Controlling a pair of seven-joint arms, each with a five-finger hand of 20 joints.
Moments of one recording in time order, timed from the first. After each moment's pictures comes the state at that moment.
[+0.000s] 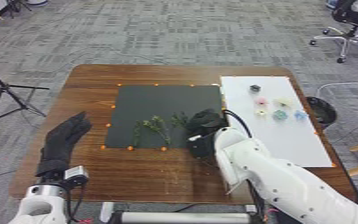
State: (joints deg) left arm 123.0 -70.3 -99.7 -111.9 62.9 4.2 13.6; right arm -64.7 -55.2 34.6 -105.3 -68.8 33.5 41.0
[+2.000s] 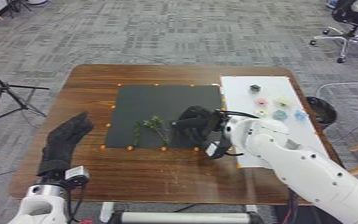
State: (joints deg) left arm 122.8 -70.5 -99.8 -111.9 63.0 3.4 13.1; right arm -63.2 -50.2 40.8 -99.1 -97.2 -15.5 9.8
